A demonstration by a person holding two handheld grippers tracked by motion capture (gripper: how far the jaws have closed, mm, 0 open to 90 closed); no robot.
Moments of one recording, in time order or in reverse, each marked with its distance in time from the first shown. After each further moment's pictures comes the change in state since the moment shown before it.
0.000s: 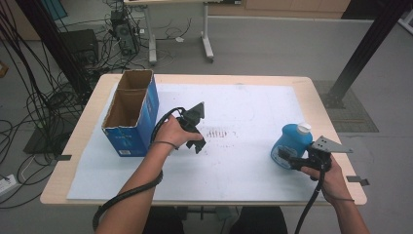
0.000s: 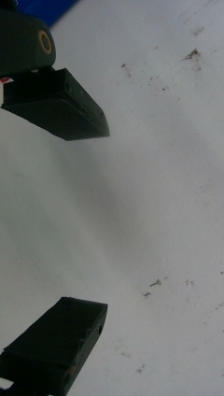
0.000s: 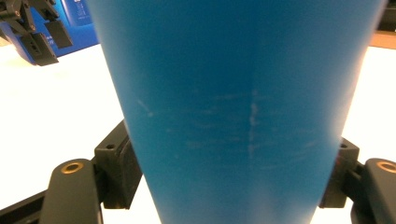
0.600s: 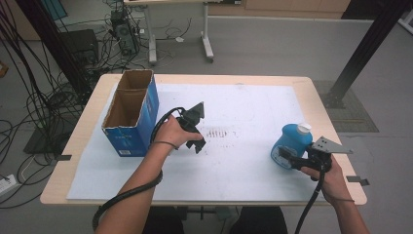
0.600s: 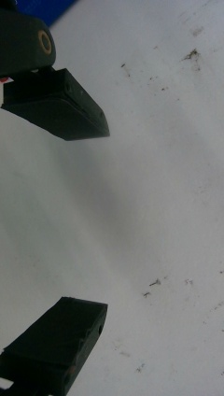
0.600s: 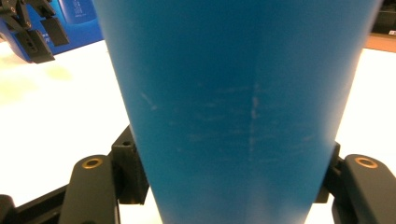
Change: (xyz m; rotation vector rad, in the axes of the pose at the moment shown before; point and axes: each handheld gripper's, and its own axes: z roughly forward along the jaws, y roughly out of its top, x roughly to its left) left arm 0.000 -0.001 0.000 -0.006 -0.003 0.001; right arm 0.001 0.000 -0.001 -0.001 -0.013 -0.010
